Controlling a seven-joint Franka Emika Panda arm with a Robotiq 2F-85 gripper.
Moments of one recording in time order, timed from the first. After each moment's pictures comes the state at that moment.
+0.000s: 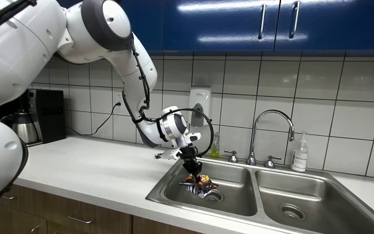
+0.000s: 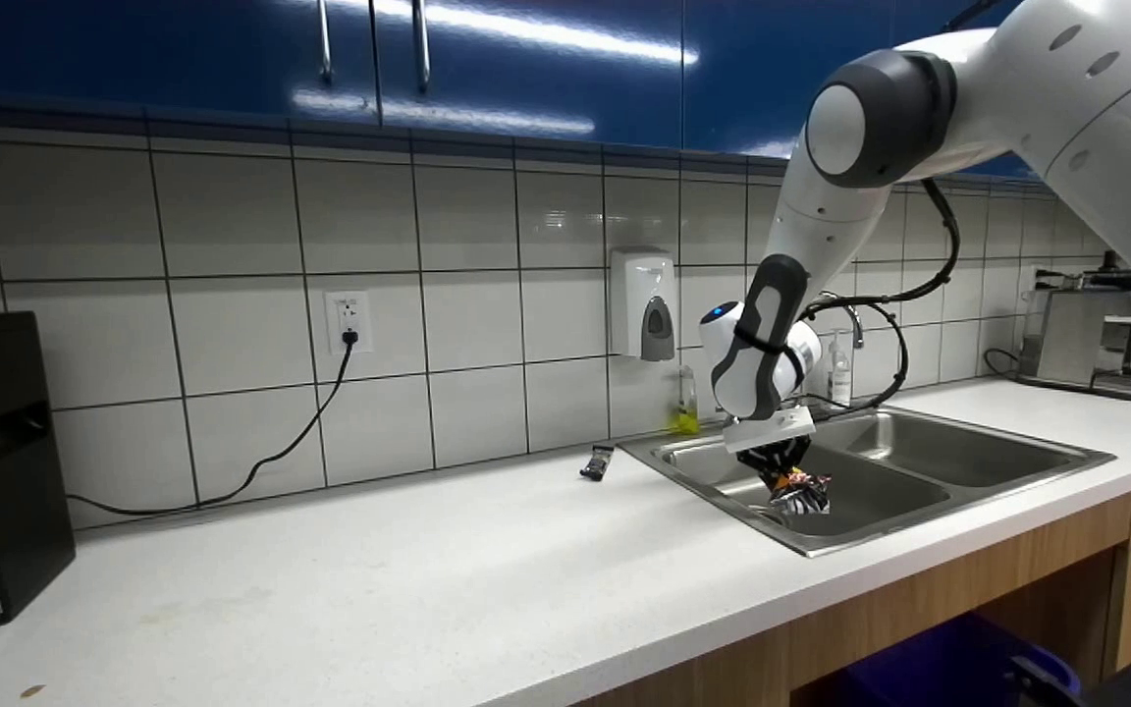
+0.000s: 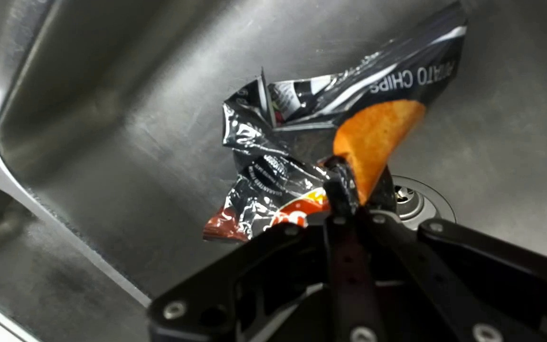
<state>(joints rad) 0.09 0.67 -0.35 -1.86 -0.45 2.56 0.79</state>
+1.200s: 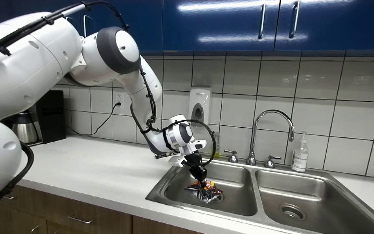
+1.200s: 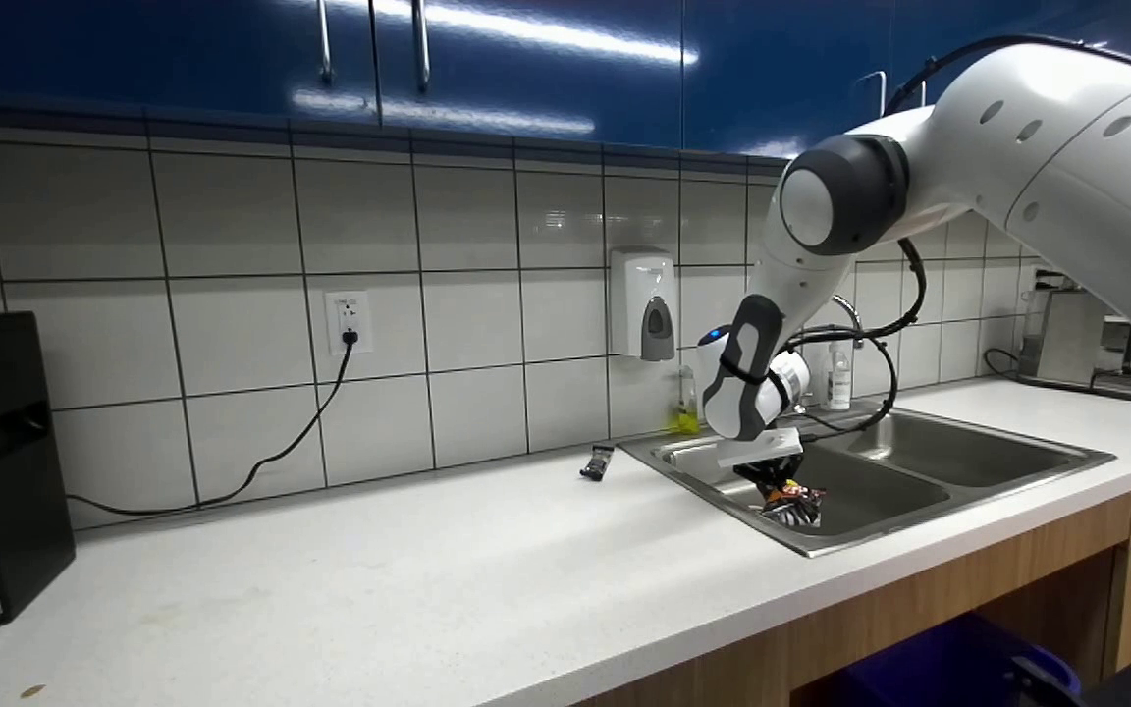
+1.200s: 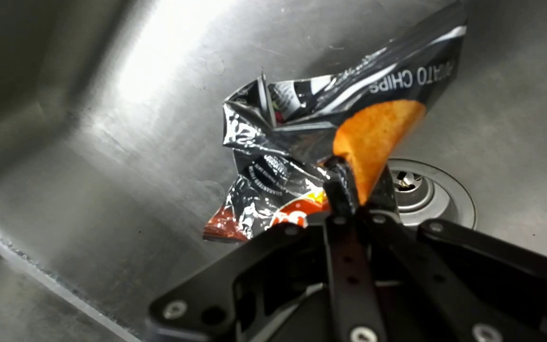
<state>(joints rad) 0.08 0.85 -0.38 -1.68 -0.33 2.56 0.79</state>
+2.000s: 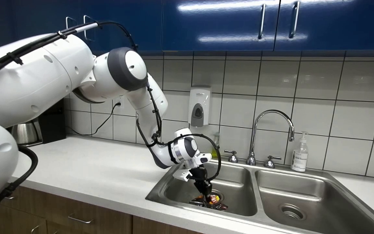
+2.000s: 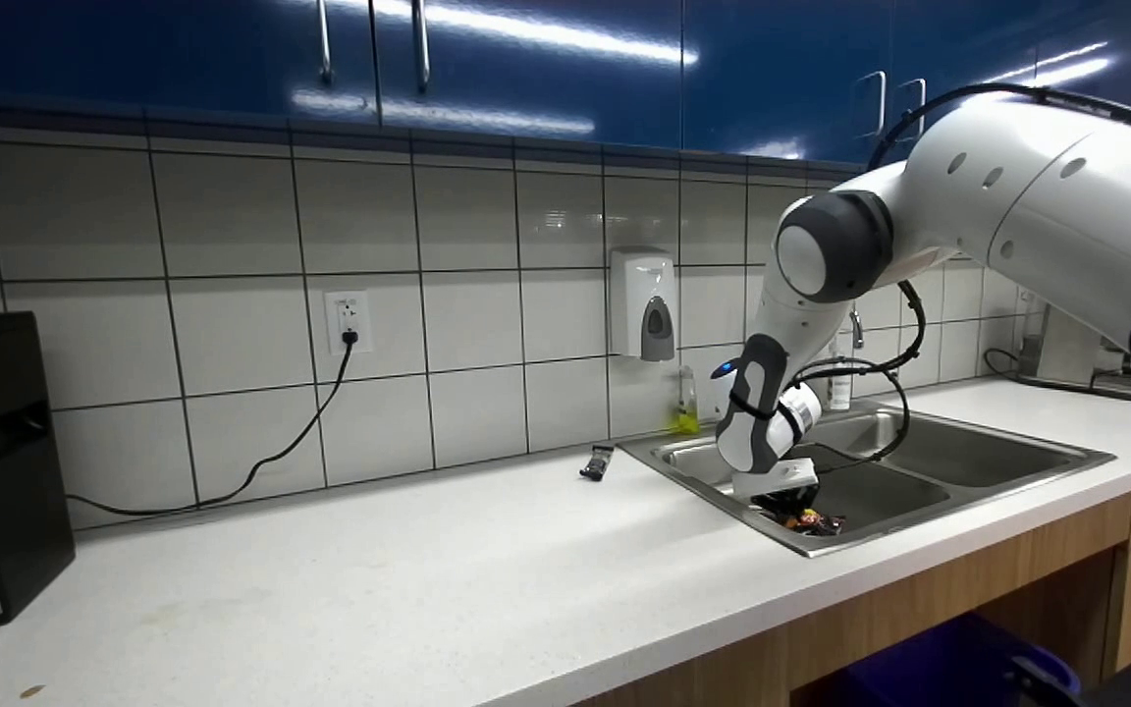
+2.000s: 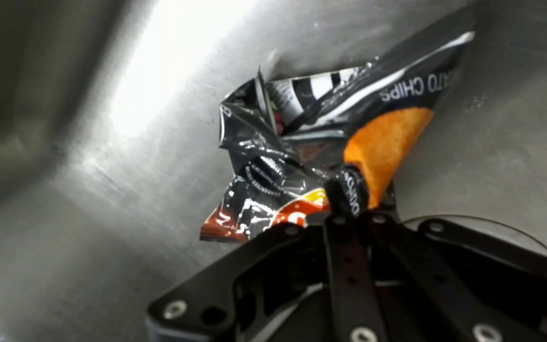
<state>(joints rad) 0.03 1.00 -0.39 -1.59 -0.30 2.58 0.78</state>
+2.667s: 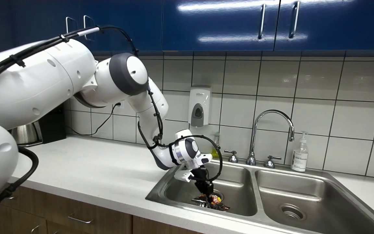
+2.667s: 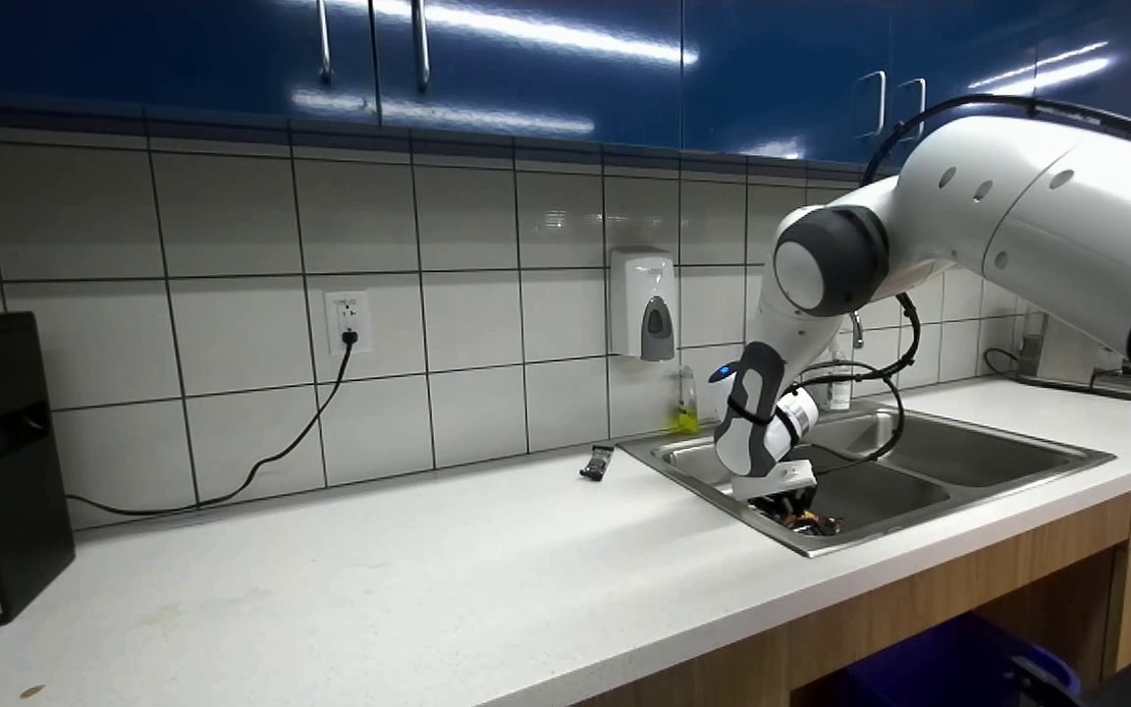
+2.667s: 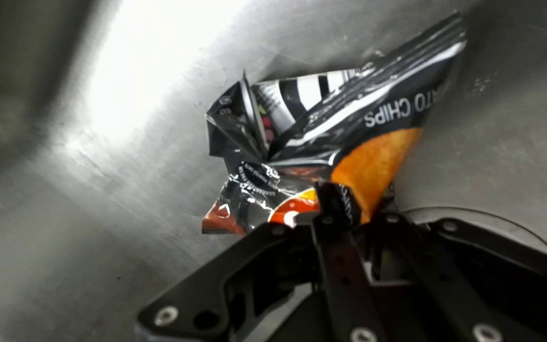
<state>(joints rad) 0.03 1.03 -0.39 -1.54 -0.29 2.58 0.75</state>
